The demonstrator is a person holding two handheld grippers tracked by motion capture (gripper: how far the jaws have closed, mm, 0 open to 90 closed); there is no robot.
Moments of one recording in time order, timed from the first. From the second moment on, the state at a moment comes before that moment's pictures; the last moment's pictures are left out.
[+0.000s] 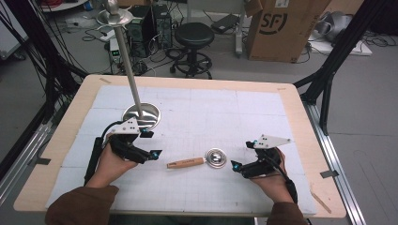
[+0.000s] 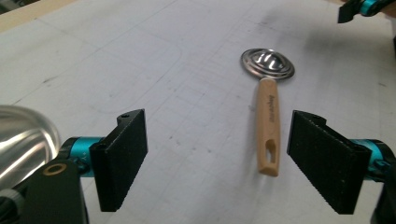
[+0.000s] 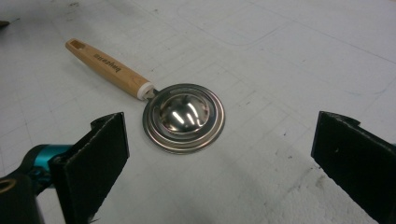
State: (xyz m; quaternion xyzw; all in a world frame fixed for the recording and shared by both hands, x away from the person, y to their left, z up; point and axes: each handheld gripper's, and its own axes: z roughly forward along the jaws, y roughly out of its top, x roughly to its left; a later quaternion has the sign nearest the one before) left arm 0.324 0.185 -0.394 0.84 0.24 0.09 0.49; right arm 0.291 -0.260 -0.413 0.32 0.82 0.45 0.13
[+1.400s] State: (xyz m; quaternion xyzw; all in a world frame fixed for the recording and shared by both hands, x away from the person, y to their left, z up) left arm 0.332 0.218 -0.384 0.79 0.26 0.11 0.54; right arm 0.313 -0.211 -0.393 0.27 0.86 0.41 0.13
